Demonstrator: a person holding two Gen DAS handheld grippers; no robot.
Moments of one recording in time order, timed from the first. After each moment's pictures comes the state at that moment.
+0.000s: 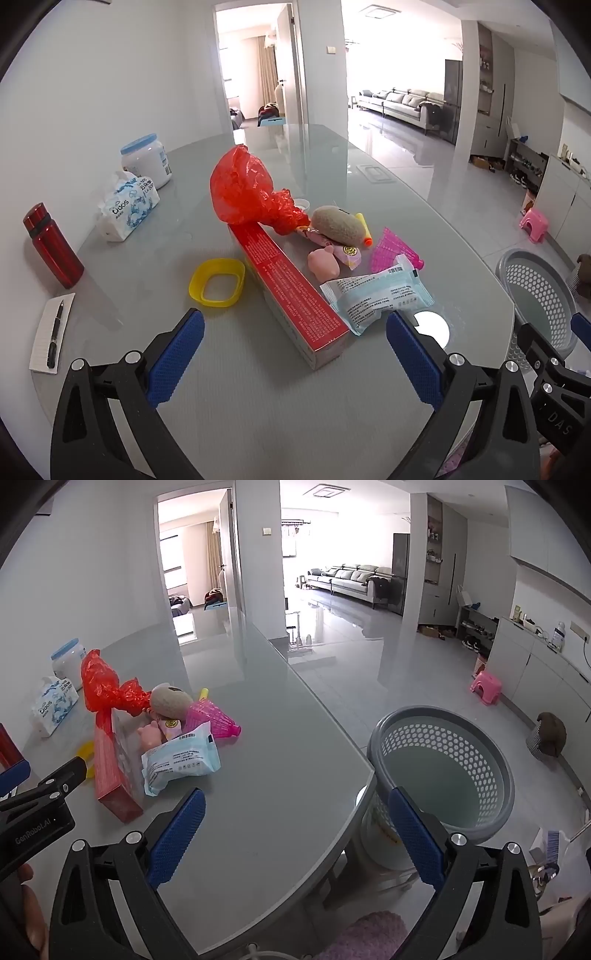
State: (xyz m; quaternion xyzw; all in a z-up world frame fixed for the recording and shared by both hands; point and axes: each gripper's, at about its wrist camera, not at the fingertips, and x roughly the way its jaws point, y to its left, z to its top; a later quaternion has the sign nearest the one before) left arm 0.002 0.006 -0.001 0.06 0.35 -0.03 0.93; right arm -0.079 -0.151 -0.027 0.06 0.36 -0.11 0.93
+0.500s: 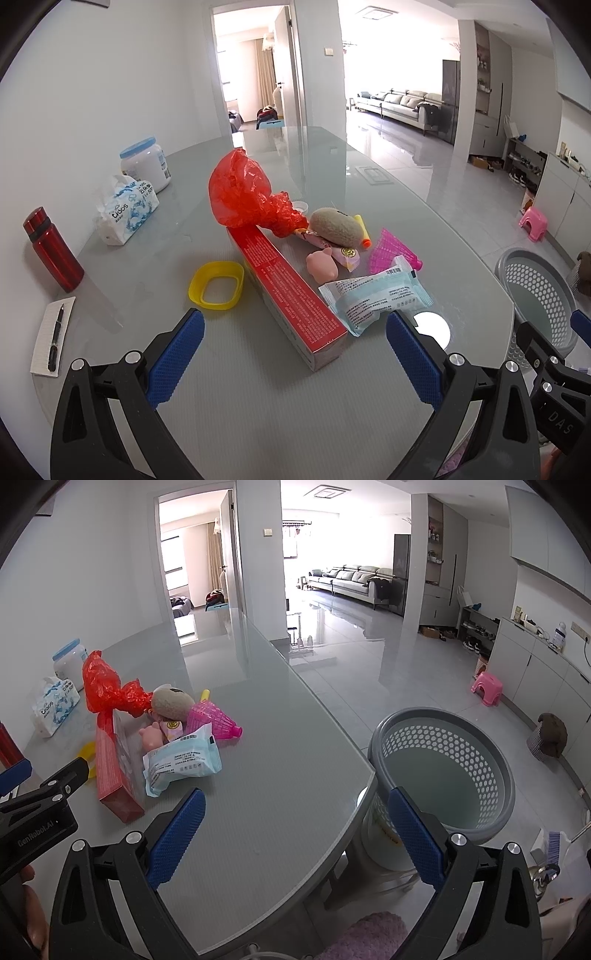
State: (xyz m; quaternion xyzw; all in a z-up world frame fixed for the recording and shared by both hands) left arm -0.002 0.002 0.000 0.06 0.35 -0.03 0.93; right arm -0.080 -0.152 -0.027 0.06 0.36 -0.11 0.92
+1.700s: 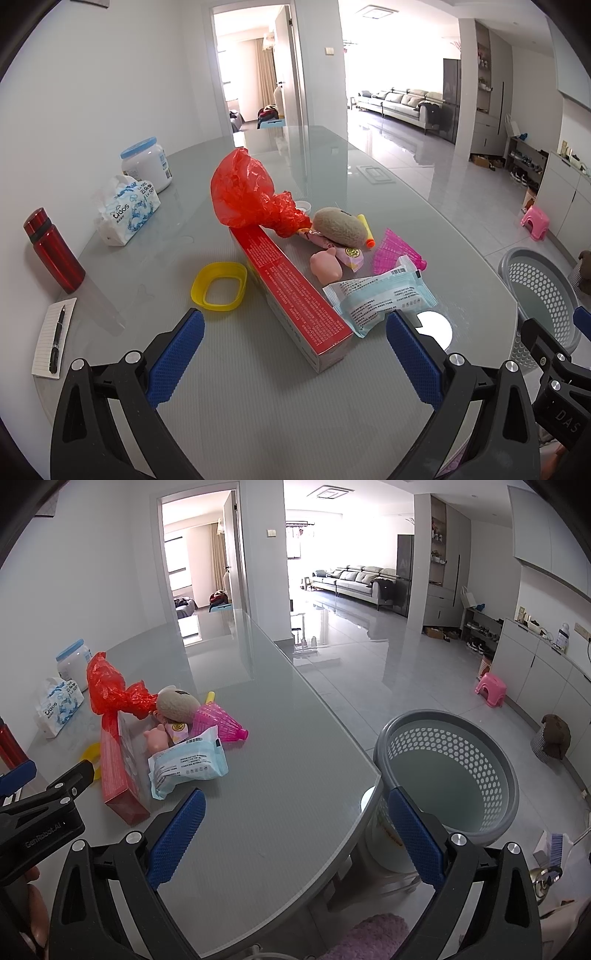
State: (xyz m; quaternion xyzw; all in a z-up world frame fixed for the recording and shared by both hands) left arm 0.002 0.005 0.000 0.06 0.35 -0.03 0.93; right arm -0.077 -0.150 -0.025 0.06 0.36 -0.10 0.93
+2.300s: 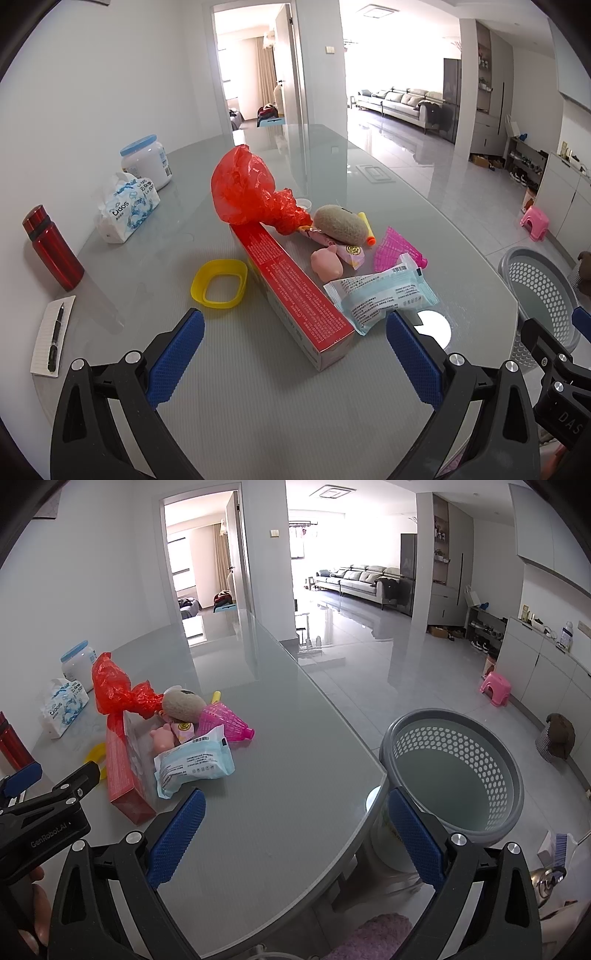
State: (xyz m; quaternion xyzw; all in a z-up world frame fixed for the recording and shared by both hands) left arm 0.003 0.007 -0.002 0.06 0.35 -0.03 0.93; right arm -0.077 -0.148 -0.023 0.07 0.36 -0.09 0.93
